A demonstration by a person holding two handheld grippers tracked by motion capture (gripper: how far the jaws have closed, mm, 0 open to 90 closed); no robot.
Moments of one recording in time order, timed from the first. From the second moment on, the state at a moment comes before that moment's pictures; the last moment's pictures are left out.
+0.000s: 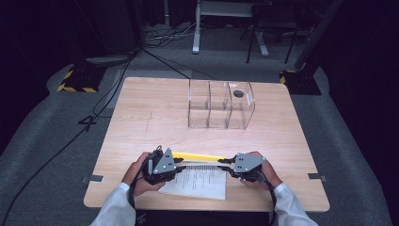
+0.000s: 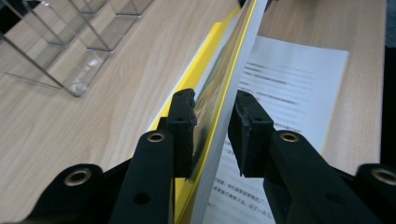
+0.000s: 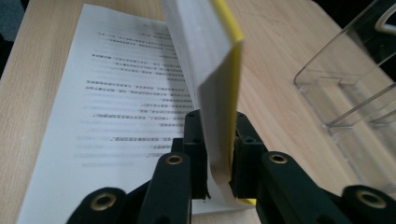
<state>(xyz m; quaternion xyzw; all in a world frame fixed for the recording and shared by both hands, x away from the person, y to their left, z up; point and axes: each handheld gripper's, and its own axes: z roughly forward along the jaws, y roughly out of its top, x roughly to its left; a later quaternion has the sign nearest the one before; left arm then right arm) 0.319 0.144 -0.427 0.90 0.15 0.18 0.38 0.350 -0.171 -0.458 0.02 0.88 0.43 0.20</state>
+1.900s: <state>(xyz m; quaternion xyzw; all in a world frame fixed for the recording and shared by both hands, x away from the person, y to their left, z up) 0.321 0.132 -0.420 0.83 0.14 0.17 0.52 0.372 -0.209 -0.476 0.18 0.86 0.46 0.12</state>
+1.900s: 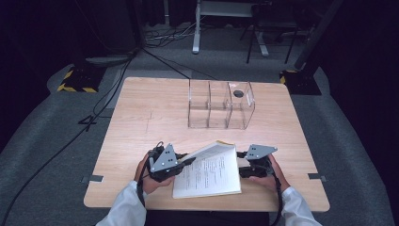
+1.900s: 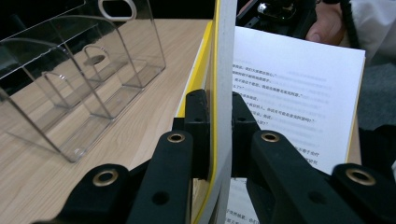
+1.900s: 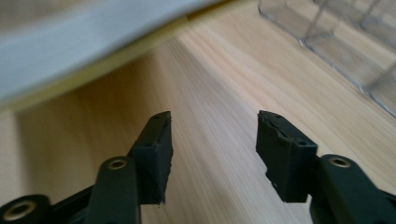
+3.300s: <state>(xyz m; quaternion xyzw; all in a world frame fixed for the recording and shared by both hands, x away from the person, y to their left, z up) 0.330 0.123 -0.434 0.84 0.15 0.17 0.49 0.347 -0.187 -0.412 0.18 0.80 0.54 0.19</state>
